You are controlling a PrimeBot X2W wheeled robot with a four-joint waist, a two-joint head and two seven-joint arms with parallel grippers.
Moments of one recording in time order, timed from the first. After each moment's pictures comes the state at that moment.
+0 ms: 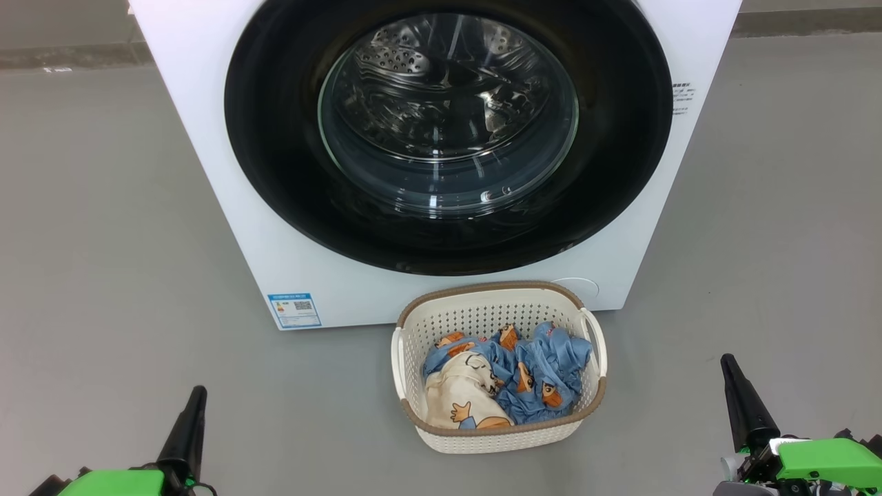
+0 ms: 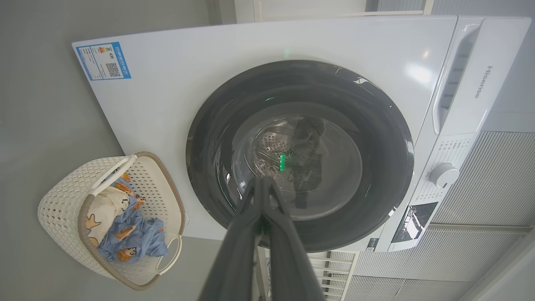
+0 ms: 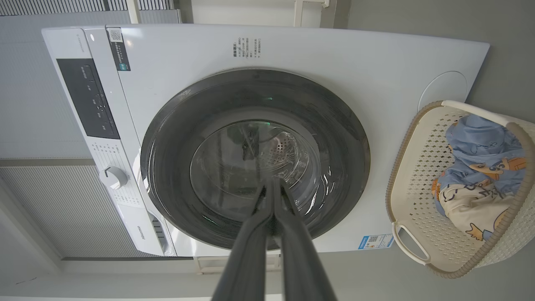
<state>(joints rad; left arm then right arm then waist) -0.07 0.04 0.08 0.26 -1.62 -0.13 0.11 -0.06 -0.05 -0.14 0.27 1.61 0.13 0.11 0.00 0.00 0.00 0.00</state>
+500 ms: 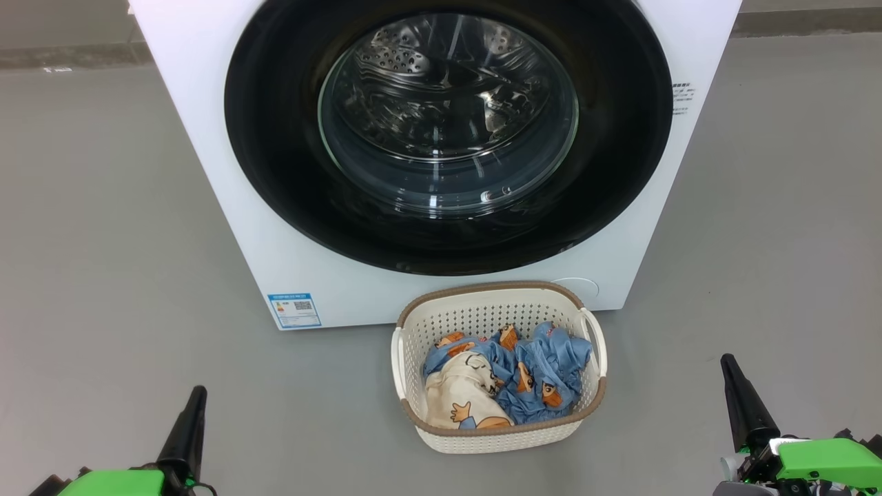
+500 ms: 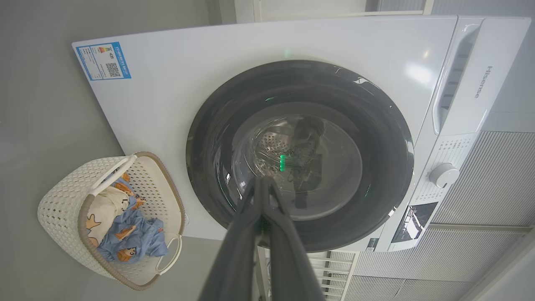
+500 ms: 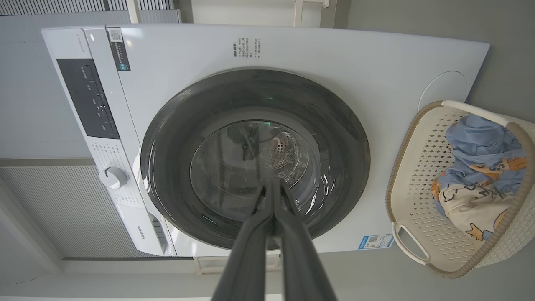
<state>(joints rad) -0.07 0.04 0.08 0.26 -1.62 -0.13 0.11 -0.06 -0.05 -0.14 0.27 1.61 0.13 0.11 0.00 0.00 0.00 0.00</state>
